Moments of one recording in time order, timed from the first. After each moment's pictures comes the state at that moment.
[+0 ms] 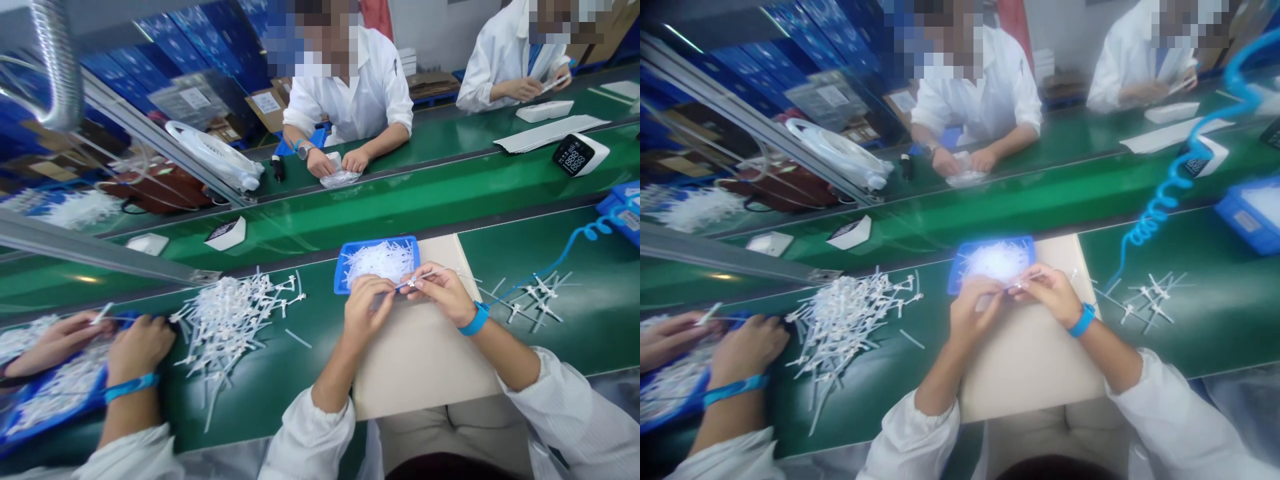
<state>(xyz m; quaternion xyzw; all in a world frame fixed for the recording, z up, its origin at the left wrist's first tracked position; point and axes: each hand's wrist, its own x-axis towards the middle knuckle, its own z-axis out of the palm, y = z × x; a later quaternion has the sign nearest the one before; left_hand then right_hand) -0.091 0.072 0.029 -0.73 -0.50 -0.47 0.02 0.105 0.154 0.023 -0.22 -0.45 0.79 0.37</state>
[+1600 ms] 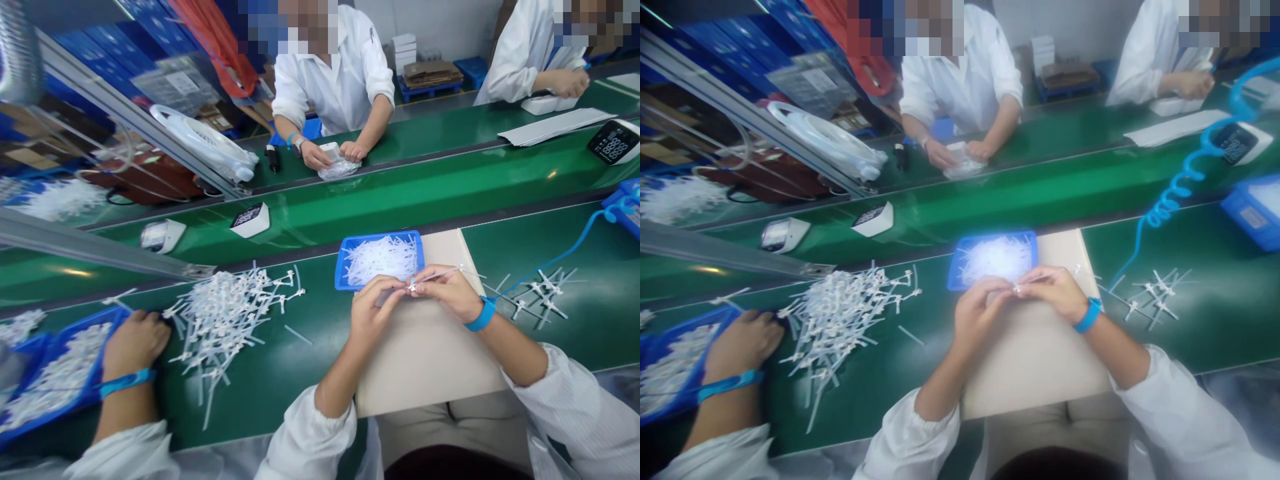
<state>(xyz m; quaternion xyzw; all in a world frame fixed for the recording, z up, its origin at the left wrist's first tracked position) -0.078 0.064 0.030 -0.64 -0.56 -0.50 -0.16 0.107 0.157 0.018 -0.27 -0.47 0.77 0.33</state>
